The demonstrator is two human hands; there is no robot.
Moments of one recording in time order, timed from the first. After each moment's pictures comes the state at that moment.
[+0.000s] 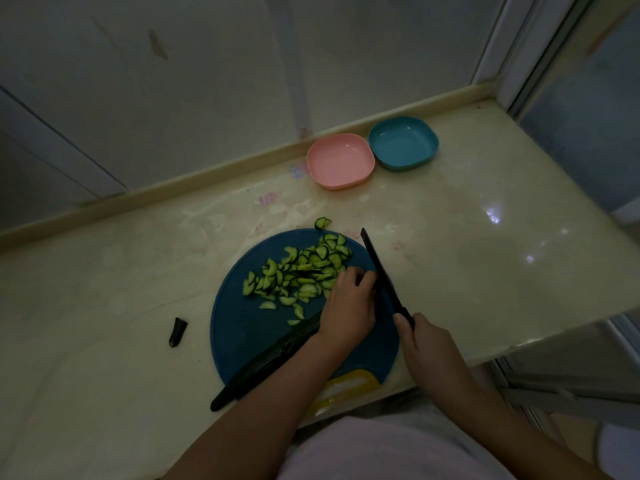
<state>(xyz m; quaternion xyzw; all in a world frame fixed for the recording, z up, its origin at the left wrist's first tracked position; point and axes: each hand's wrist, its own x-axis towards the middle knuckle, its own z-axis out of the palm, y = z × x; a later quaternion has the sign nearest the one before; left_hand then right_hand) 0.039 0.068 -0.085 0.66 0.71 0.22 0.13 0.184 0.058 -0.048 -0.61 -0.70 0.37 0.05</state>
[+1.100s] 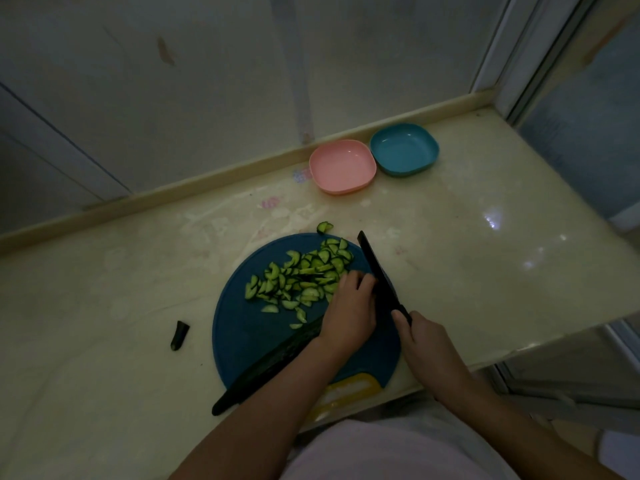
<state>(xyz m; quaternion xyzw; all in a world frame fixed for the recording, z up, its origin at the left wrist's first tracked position) 0.037 0.069 -0.085 0.65 0.71 0.23 0.15 0.177 0.068 -0.052 -0.60 -0.70 0.39 0.07</state>
